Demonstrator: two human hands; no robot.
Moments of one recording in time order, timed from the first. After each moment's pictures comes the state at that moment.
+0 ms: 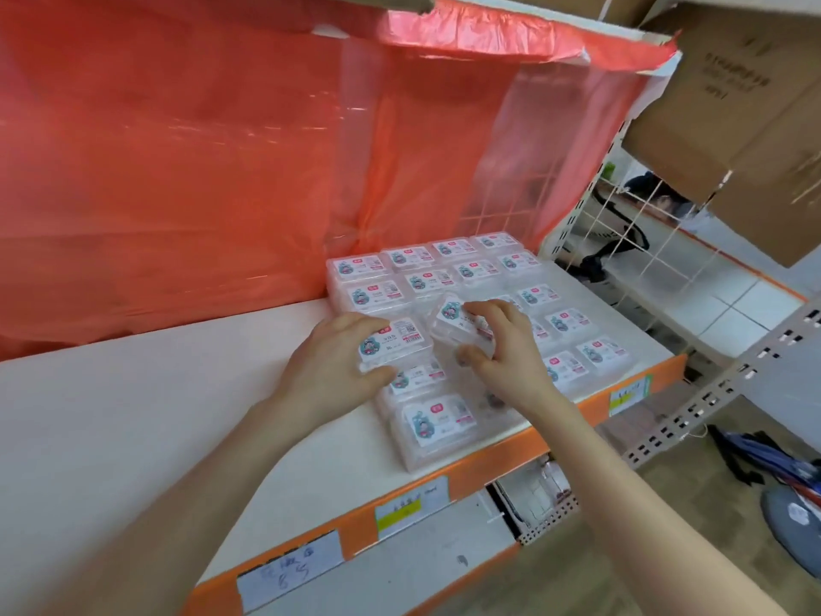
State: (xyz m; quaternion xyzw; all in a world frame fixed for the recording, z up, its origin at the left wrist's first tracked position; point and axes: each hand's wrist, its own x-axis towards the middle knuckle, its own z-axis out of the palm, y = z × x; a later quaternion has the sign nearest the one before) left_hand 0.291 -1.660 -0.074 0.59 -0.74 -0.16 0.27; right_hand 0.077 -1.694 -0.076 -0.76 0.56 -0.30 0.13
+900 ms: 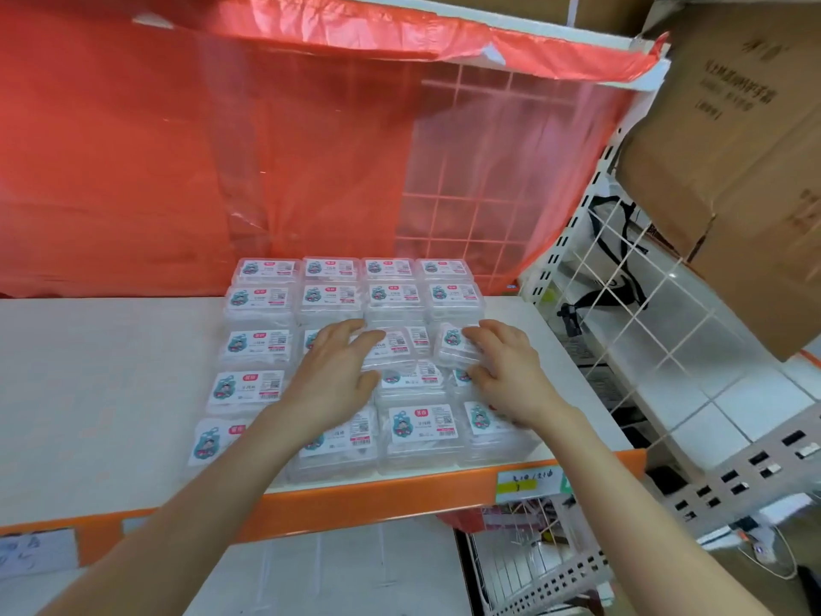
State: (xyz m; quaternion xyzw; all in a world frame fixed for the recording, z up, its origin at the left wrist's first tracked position) left_hand 0.114 -1.718 -0.093 0.71 -0.66 -0.11 0.22; right_hand -0.097 -1.808 -0.089 -0.86 0.47 -0.13 0.11
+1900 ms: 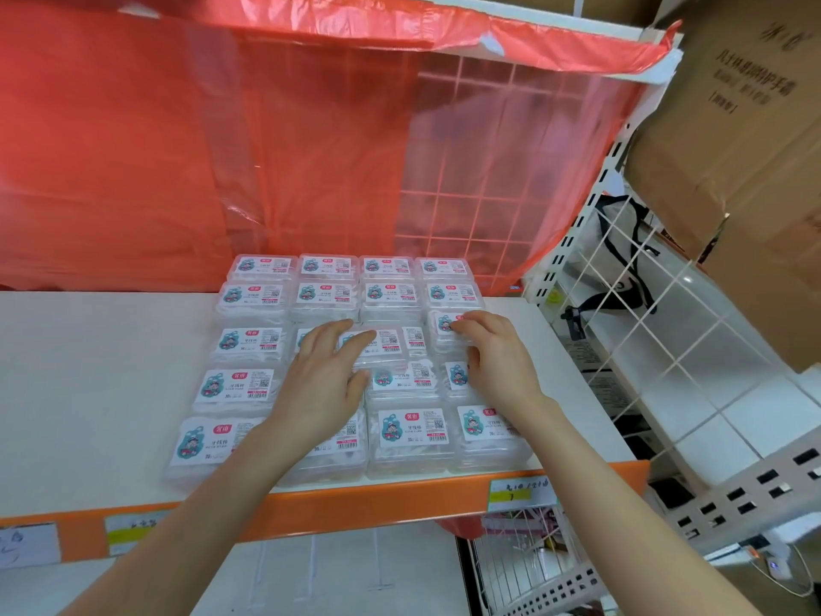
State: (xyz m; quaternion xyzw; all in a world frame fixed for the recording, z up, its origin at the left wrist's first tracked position) left_hand 0.110 -1.714 -0.110 0.72 -0.64 -0.04 0.27; right_hand -0.084 -1.824 -0.098 -0.87 0.43 -0.23 0.08
